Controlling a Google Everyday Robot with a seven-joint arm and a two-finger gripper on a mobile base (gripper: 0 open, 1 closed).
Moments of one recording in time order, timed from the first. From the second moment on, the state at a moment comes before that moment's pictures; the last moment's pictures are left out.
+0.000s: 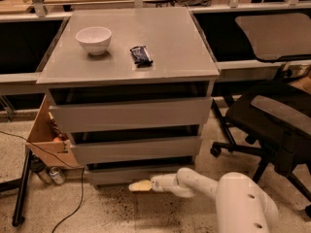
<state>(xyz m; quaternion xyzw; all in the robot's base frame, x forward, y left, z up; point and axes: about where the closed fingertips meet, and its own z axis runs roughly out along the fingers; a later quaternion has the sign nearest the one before) 0.633 0.072 0.227 -0.21 0.82 0.46 0.28</state>
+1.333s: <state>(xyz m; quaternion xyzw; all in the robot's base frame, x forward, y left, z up) 0.518 0.020 0.271 -0.25 0.82 0.48 0.19</state>
